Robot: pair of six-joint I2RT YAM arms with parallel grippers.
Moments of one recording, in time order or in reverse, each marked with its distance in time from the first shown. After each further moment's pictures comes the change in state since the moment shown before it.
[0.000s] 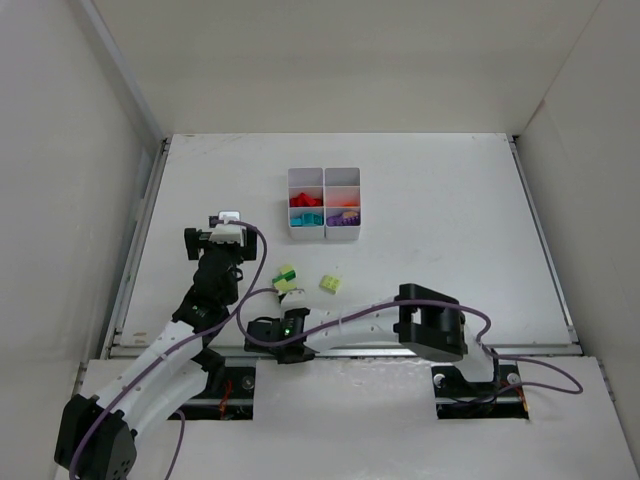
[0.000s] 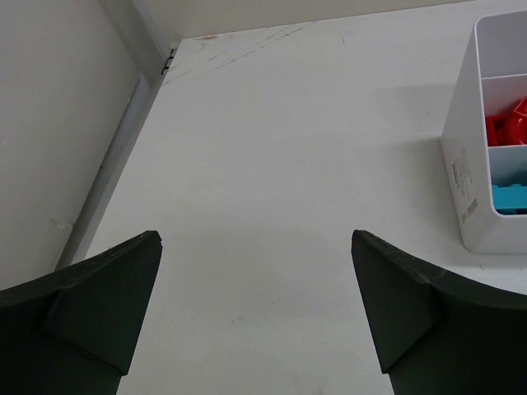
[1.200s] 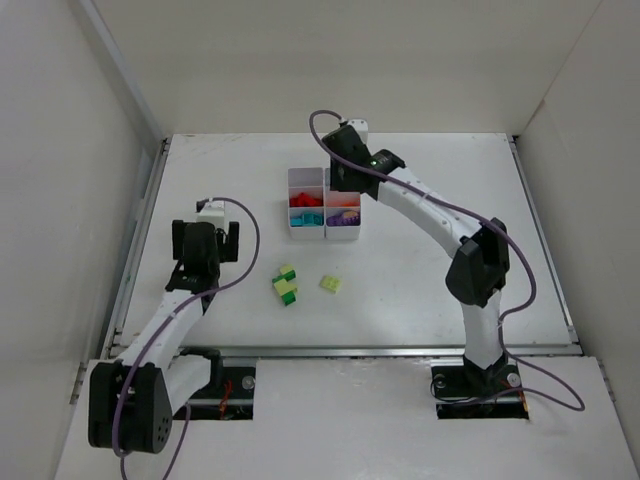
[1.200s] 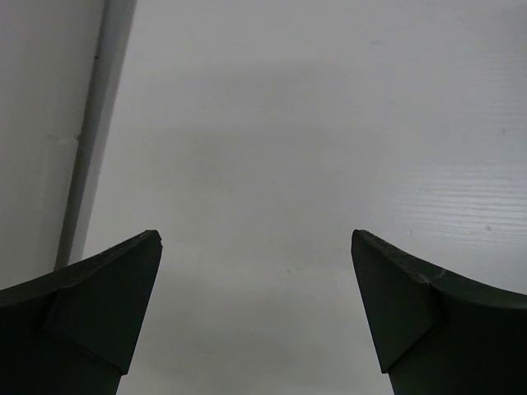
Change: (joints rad) left arm 0.348 0.217 0.098 -0.216 0.245 -0.004; right arm -0.724 -0.137 0.393 0.061 0.107 -0.768
